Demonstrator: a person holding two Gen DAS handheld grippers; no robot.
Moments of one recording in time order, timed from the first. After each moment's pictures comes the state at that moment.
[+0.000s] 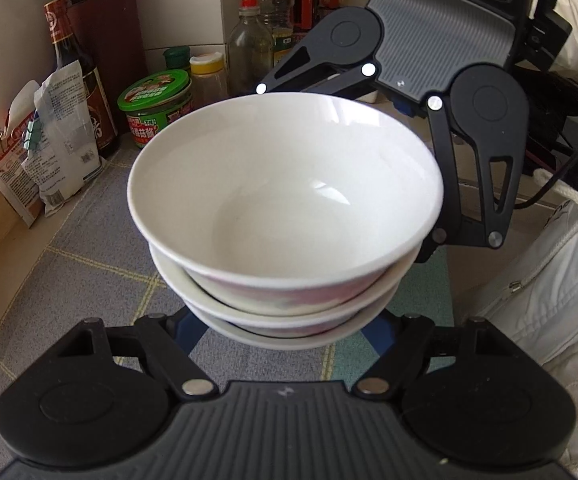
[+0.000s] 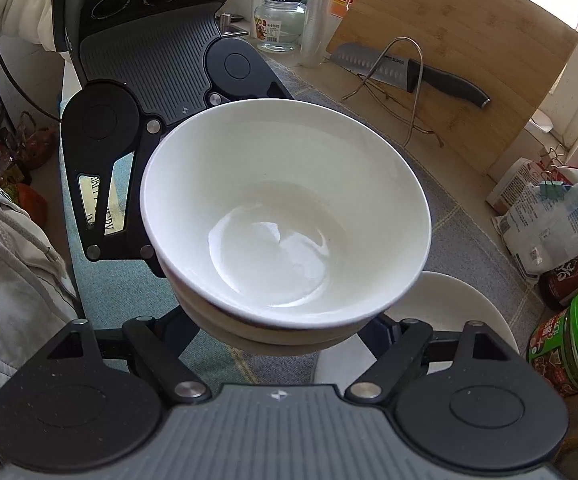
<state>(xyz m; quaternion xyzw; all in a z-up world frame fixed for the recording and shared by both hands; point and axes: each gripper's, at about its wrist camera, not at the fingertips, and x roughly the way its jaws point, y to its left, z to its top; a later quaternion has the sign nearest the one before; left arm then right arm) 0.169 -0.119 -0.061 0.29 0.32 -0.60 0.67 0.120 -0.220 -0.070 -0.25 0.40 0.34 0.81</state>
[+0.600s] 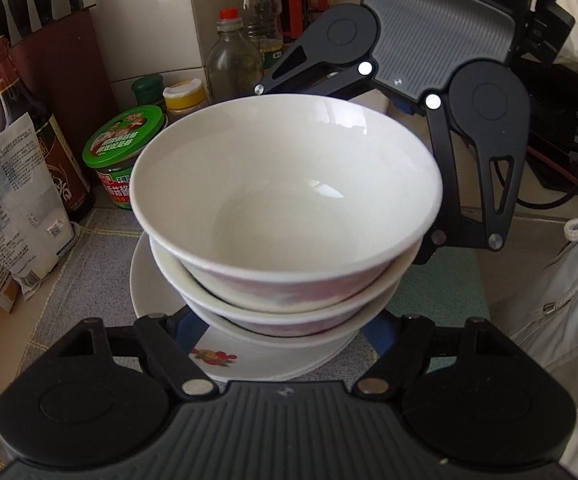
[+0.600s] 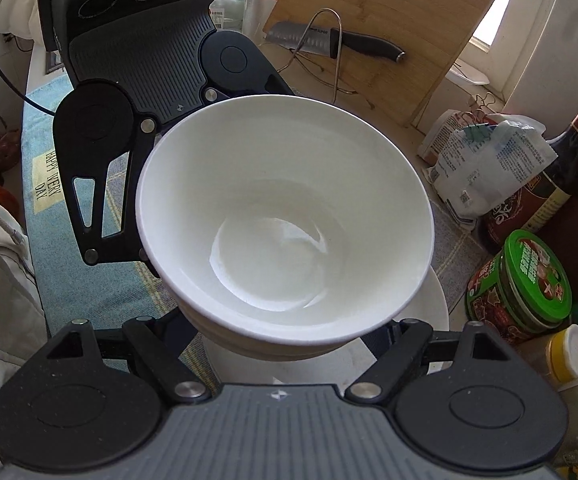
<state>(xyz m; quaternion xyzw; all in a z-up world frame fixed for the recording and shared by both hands) 0.185 -0.199 -0.069 0.31 0.29 -0.62 0.66 0.137 -0.296 -0.075 -0.24 0.41 0.30 0.83</state>
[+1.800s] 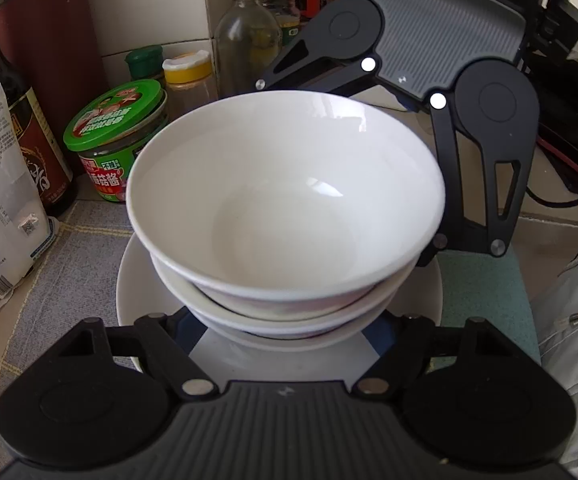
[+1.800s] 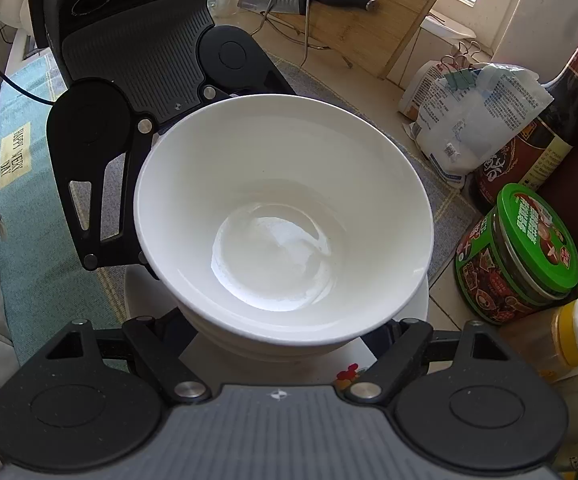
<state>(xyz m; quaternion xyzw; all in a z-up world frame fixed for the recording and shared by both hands) 0.212 -0.229 -0.100 0.31 0.31 -0.62 0.65 0.164 -0.320 -0.099 -0.24 0.44 0.28 0.82</state>
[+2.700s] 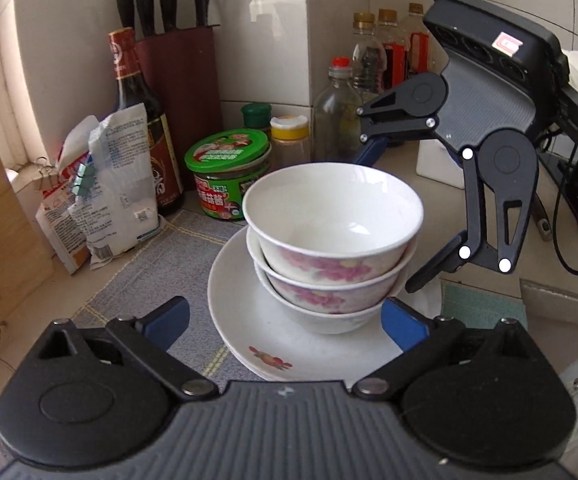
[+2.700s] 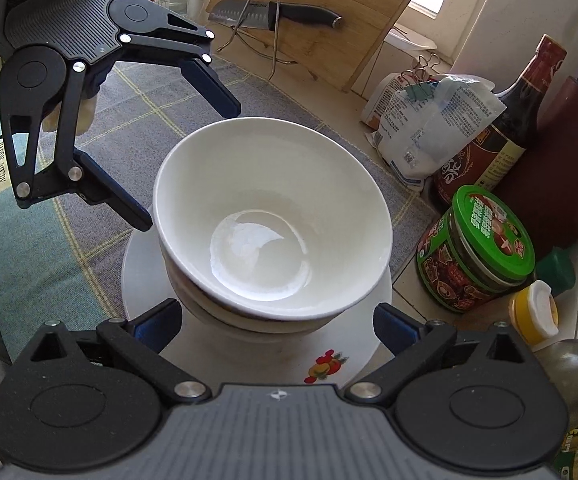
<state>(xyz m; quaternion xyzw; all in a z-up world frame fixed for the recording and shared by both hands) 0.190 -0.160 -0.055 0.21 0.27 -0.52 0.79 0.145 -0.321 -0.080 -0.25 0.42 0.22 0.84</state>
